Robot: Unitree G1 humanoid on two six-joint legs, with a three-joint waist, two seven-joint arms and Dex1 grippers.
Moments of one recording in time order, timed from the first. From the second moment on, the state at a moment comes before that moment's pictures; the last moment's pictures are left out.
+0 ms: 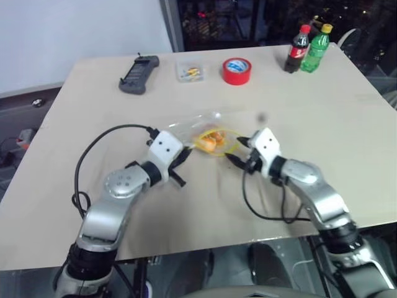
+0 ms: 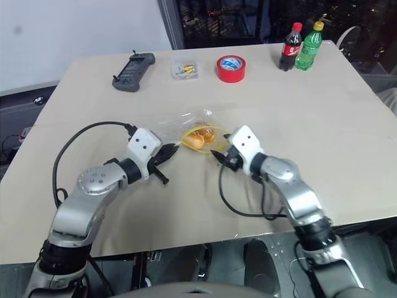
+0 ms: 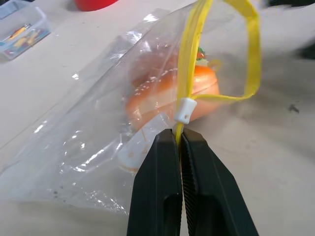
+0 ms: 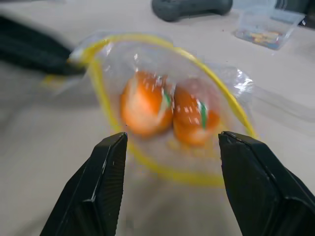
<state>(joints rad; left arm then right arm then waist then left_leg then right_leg) -0.23 0.54 -0.01 -0.49 -0.14 0.71 -0.57 -0.35 -0.45 0.26 -0.26 0.10 0.36 0.59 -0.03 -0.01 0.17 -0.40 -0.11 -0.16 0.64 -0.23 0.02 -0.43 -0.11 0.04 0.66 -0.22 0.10</state>
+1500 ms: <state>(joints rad) -0.36 0.52 -0.14 -0.19 -0.03 0.08 -0.55 -0.46 -0.71 0.21 -0.05 -0.29 -0.11 0.55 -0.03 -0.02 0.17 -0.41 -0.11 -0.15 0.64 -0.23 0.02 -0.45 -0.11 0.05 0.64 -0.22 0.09</state>
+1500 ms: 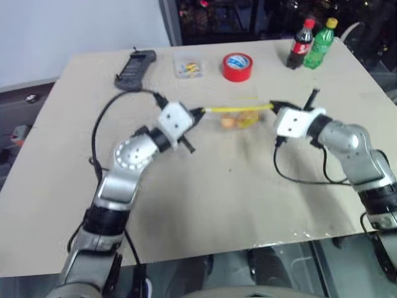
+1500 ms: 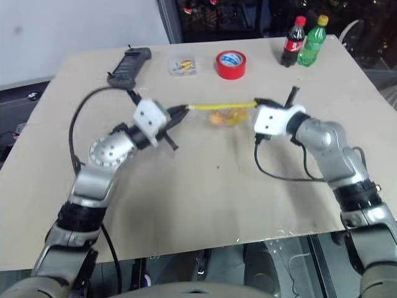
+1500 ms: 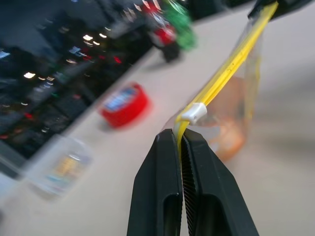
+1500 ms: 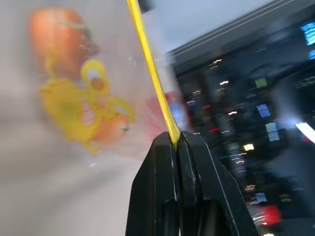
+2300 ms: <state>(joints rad) -0.23 0.56 -0.17 -0.35 0.13 0.16 -0.58 -0.55 -0.47 0.46 -0.25 -0.33 0.11 0.71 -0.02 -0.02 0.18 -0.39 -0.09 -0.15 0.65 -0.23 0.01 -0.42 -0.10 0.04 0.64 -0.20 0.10</state>
